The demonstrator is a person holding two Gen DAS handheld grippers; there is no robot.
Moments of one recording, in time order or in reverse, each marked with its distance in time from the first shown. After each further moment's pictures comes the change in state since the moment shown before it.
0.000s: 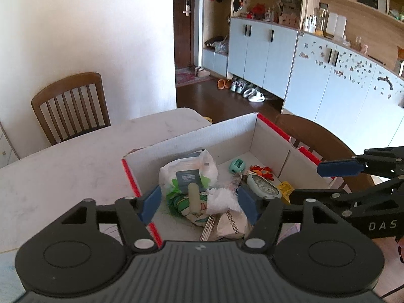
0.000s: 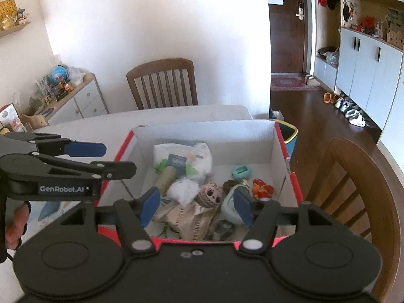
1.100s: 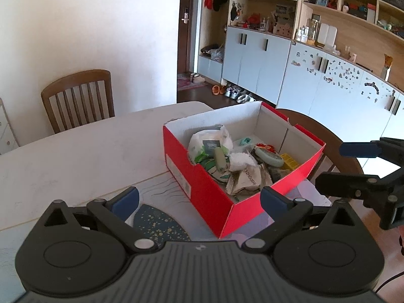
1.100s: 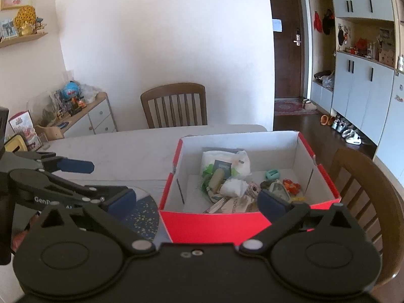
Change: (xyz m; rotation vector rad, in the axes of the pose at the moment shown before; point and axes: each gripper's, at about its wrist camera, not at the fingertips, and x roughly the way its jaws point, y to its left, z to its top) left arm -0.075 0.065 -0.068 -0.012 -0.042 -0.049; right arm -0.050 0.098 -0.045 0.007 -0.141 -0.027
